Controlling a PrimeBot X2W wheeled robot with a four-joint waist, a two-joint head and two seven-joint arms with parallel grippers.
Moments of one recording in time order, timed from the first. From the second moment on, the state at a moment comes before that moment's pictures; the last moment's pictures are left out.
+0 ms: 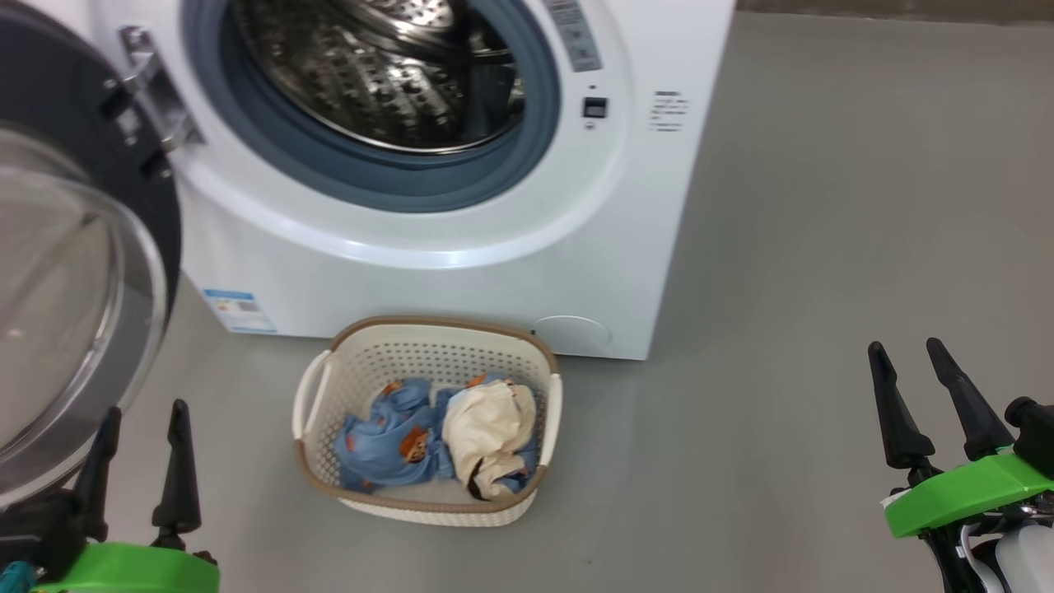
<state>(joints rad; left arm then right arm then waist) -0.16 0.18 0.11 0.35 -0.29 -0.13 -0.26 -0.13 -0.29 0.09 0.29 0.50 0.13 -0.25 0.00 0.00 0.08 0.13</state>
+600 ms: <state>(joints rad) -0.11 0.17 0.04 0.32 -0.27 -0.13 -0.26 -0.11 -0.29 0.09 0.29 0.50 0.13 -0.25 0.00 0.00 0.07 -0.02</state>
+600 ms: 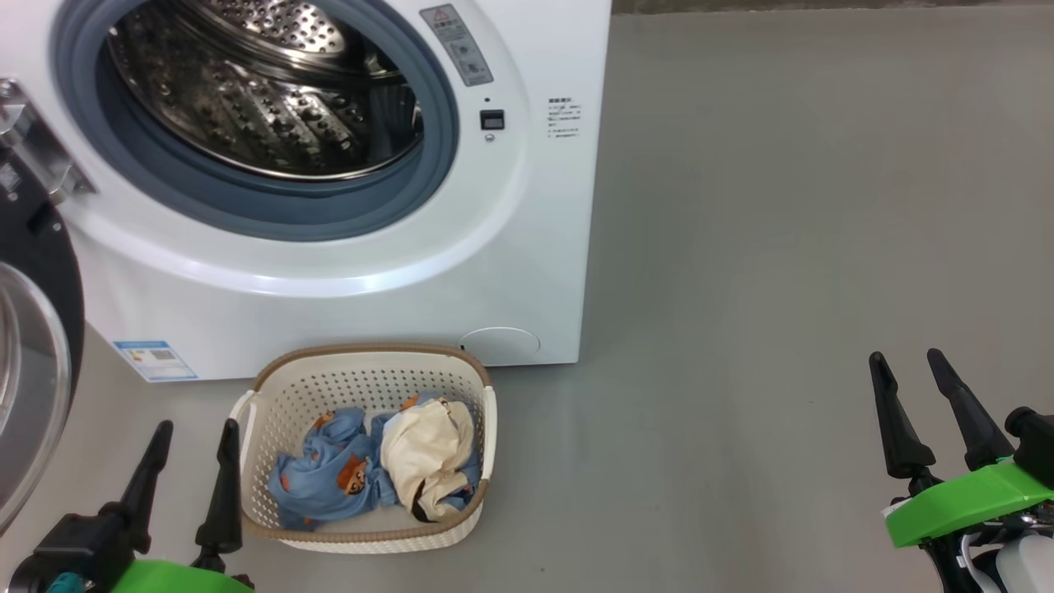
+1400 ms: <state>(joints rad) -0.11 0.17 0.02 0.32 -0.30 -0.13 -0.26 -0.11 -0.28 0.08 0.29 0.49 0.13 -0.25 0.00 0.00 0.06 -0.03</state>
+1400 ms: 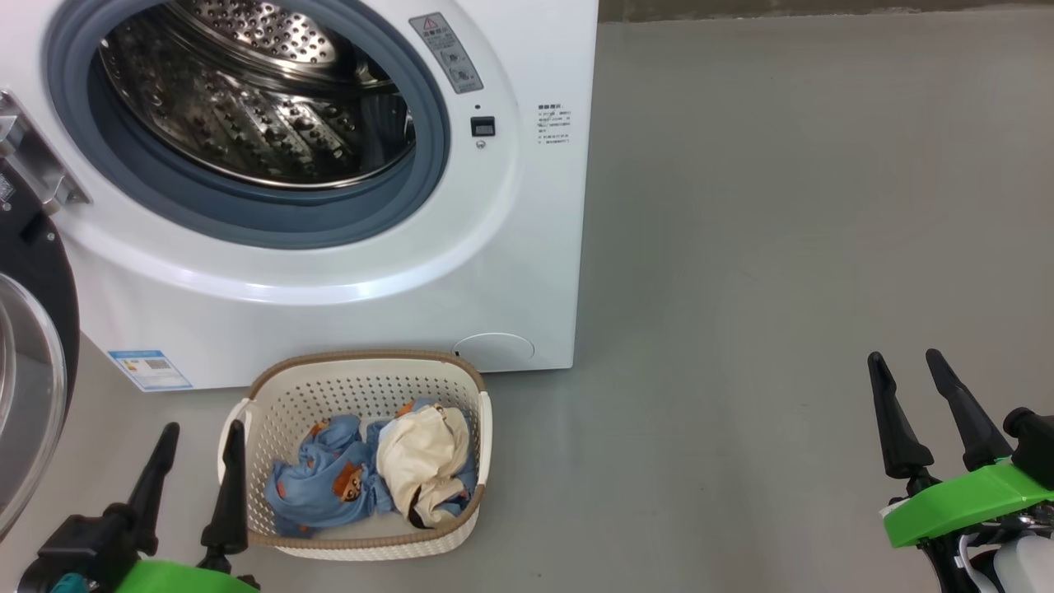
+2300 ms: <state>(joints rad) -0.11 0.20 -0.03 0.32 -0.33 -0.13 -0.26 -0.11 -0.27 0.09 0.28 0.49 0.13 -0.25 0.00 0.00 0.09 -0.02</state>
